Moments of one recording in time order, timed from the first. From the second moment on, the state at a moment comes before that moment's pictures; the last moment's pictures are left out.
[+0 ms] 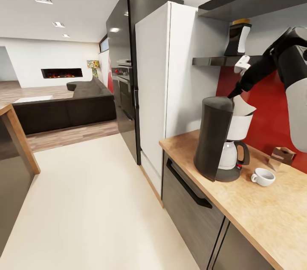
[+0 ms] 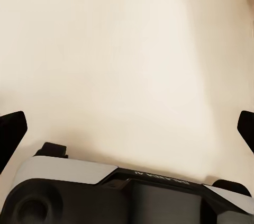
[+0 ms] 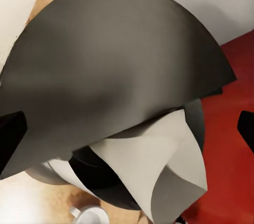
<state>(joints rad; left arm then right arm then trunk) 0.03 -0.10 0.04 -0.45 0.21 -0.17 -0.01 -1.74 -0.27 0.10 -0.62 1.18 0.57 1.50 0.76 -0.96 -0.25</state>
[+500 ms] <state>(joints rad) 0.03 -0.10 0.04 -0.45 0.21 -0.17 -0.01 -1.74 -0.27 0.10 -0.62 1.19 0.57 1.50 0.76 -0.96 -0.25</state>
